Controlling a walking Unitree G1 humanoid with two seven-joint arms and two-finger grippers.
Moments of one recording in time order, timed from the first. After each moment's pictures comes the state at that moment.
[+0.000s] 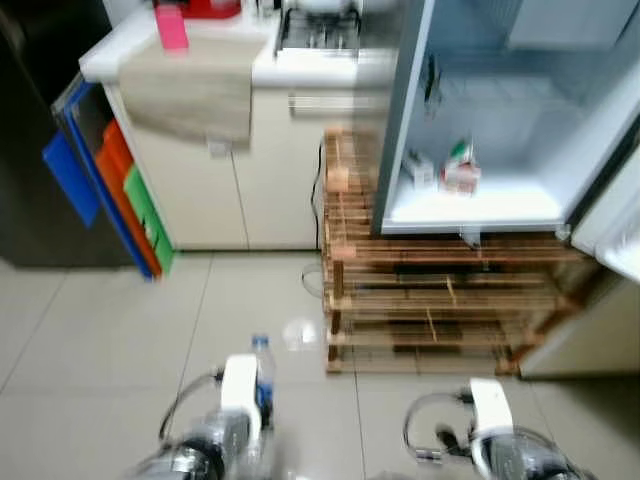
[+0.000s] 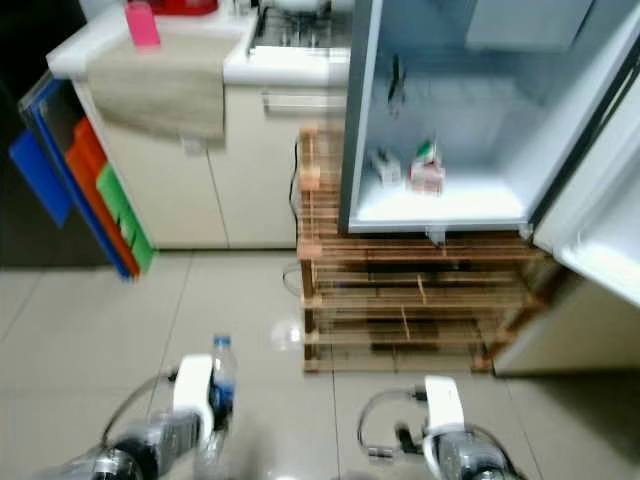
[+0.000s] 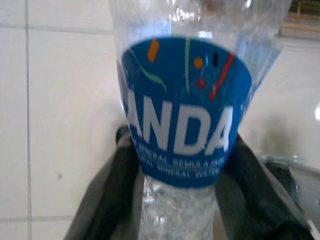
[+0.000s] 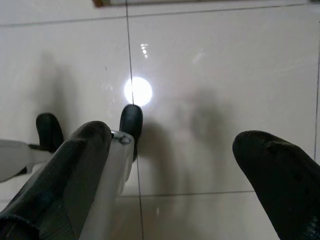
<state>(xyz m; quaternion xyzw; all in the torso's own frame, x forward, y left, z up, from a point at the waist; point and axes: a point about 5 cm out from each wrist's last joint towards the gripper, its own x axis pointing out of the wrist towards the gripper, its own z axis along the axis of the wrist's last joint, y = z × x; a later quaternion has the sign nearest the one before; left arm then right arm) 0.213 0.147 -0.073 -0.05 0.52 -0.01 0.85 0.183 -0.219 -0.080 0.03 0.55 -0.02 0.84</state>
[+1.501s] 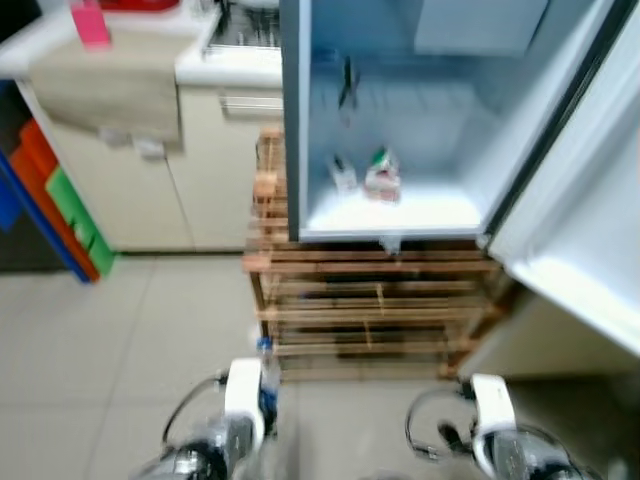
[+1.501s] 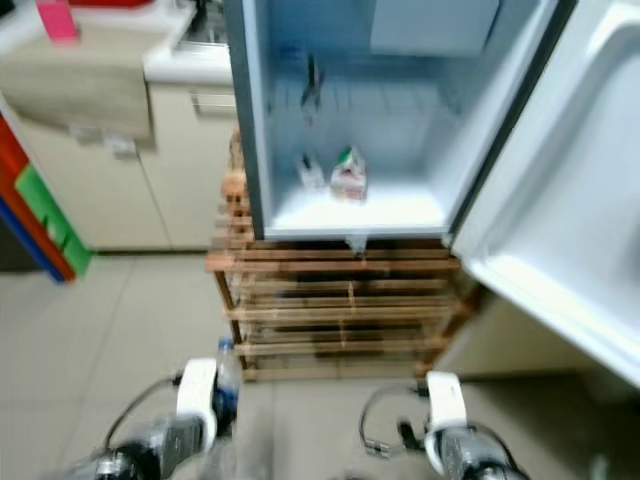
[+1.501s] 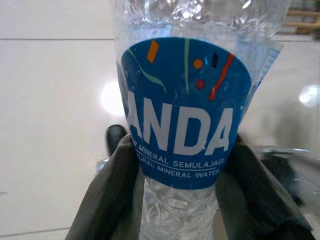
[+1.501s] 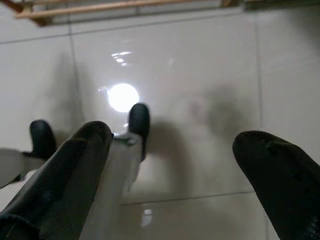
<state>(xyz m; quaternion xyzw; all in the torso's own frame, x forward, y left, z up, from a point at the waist) 0.209 0.151 -0.075 -0.04 0.53 -0.01 0.85 0.184 -0.216 -0.080 0.04 0.54 -0.01 0.84</state>
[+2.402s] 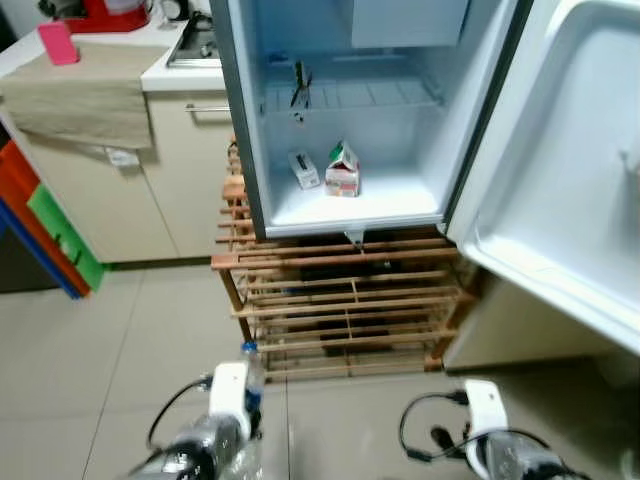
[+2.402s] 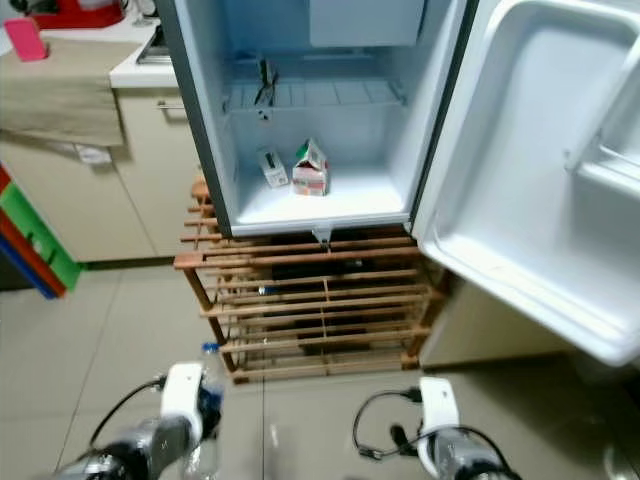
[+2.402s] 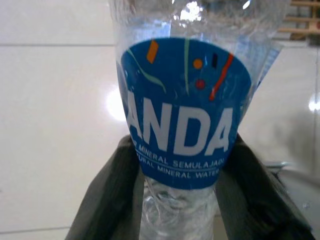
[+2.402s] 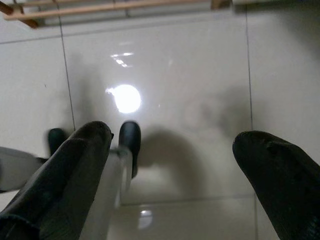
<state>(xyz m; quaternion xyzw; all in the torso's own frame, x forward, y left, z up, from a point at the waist) 0.210 0.144 -0.075 -0.05 0.53 -0.01 0.85 0.183 -0.222 -0.079 0.03 0.55 -0.02 0.84</state>
